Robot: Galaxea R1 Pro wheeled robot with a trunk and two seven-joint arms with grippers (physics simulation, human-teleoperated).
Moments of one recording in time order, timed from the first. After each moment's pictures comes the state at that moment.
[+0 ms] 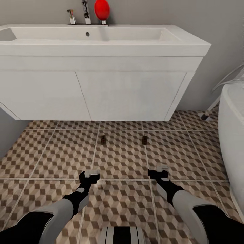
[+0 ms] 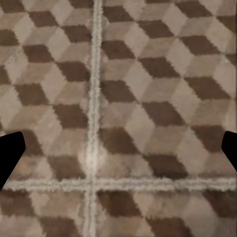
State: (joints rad) left arm -0.86 -0.07 -0.08 -0.01 -0.02 -0.41 0.16; right arm -0.92 0.05 0.10 -0.08 -0.08 -0.14 -0.17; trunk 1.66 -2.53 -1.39
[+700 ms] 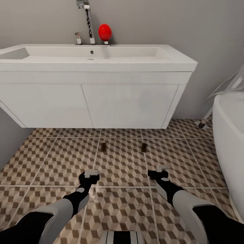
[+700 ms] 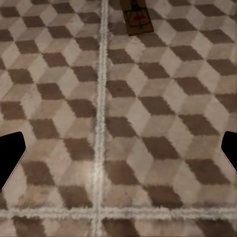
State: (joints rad) left arm -0.86 -0.07 -0.08 -0.01 -0.02 -0.39 0.15; right arm -0.92 0.05 0.10 -0.08 -0.07 -0.12 -0.17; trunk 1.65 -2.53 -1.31
